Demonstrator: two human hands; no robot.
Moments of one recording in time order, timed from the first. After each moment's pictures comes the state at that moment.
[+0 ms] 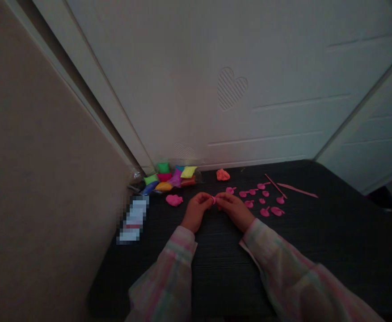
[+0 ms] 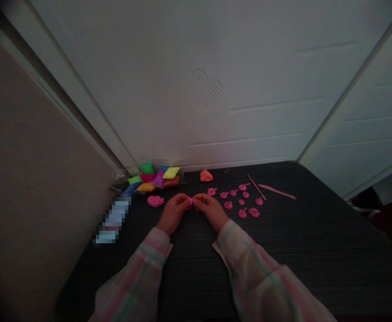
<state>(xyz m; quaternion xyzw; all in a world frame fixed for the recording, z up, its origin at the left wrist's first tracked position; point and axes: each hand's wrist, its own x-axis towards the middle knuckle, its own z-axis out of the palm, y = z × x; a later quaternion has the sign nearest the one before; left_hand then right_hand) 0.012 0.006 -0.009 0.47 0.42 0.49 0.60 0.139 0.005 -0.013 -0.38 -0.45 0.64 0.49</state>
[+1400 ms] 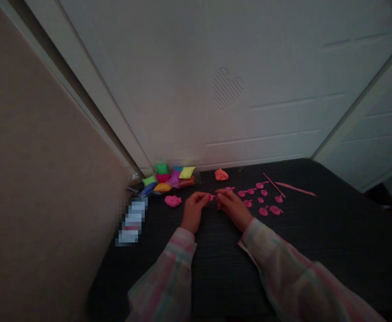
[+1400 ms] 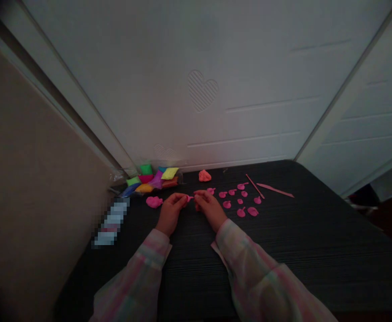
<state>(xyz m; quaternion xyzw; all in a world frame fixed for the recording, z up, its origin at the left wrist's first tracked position) 0.010 0.007 -0.008 0.51 0.47 0.53 0.50 0.137 0.003 -0.008 -0.41 -0.43 0.62 0.52</state>
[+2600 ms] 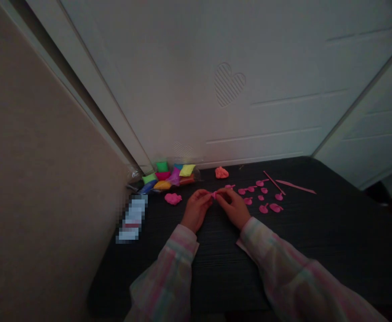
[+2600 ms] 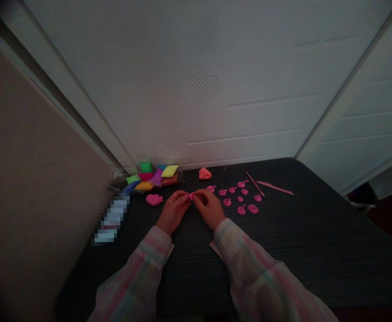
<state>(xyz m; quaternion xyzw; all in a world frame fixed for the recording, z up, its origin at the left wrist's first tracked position) 0.018 0.002 -0.004 0.30 0.33 0.56 0.70 0.138 -0.002 -0.006 -0.48 -0.59 0.39 0.51</state>
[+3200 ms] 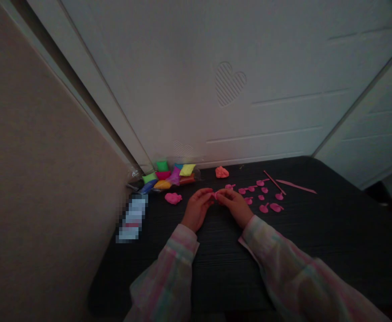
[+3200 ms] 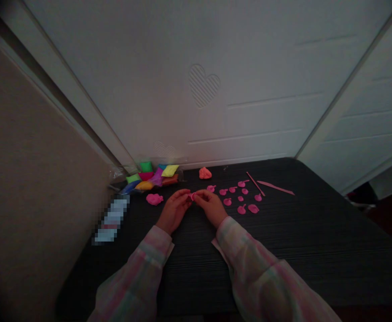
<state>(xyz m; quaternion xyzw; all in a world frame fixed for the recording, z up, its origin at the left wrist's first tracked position) 0.020 0.001 0.000 0.30 0.35 0.55 0.70 0.140 0.002 -0.003 -0.45 -0.50 0.55 0.50</state>
